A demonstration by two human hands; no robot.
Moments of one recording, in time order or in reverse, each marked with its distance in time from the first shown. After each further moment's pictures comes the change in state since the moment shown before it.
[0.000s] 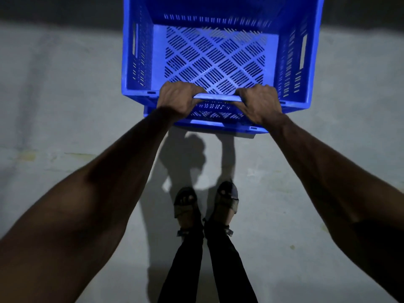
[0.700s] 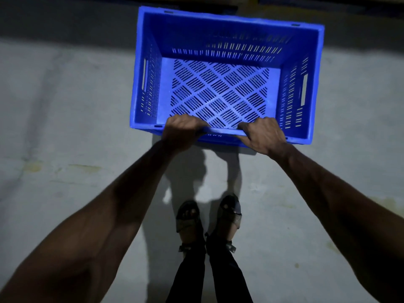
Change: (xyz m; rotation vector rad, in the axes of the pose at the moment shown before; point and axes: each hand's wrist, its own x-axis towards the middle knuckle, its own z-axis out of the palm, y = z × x) left_hand -0.041 0.008 0.022 0.092 0.457 0.105; right_hand -0.027 -0.012 -0.005 -0.029 -0.039 -0.100
